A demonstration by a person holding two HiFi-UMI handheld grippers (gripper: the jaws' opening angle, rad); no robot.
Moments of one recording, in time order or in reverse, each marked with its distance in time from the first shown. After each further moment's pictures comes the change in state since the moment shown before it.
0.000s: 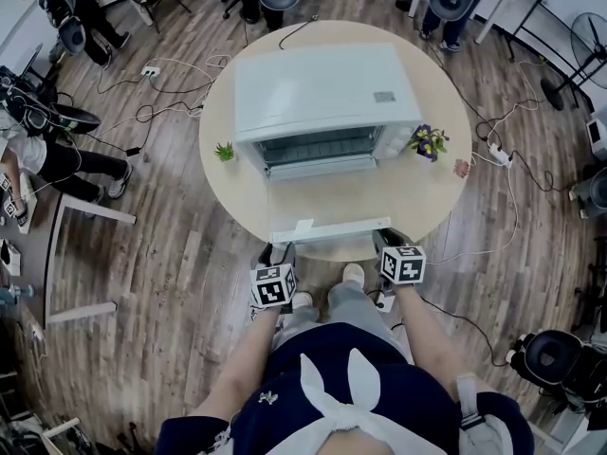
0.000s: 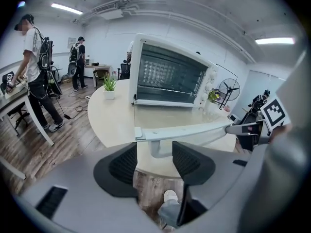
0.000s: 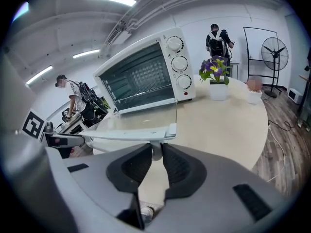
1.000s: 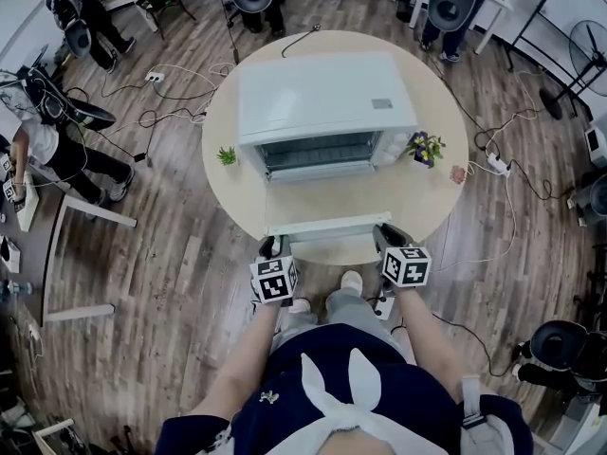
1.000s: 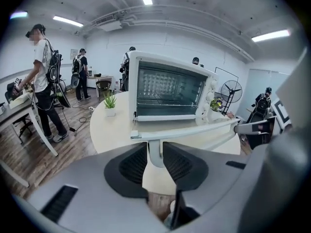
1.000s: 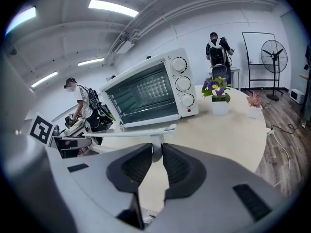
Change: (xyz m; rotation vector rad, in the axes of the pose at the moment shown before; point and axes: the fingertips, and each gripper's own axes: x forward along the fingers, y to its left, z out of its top) left arm -0.006 -0.008 0.046 0.040 -0.097 0.056; right arm -0.024 0.010 0.042 -0.001 -0.101 0.037
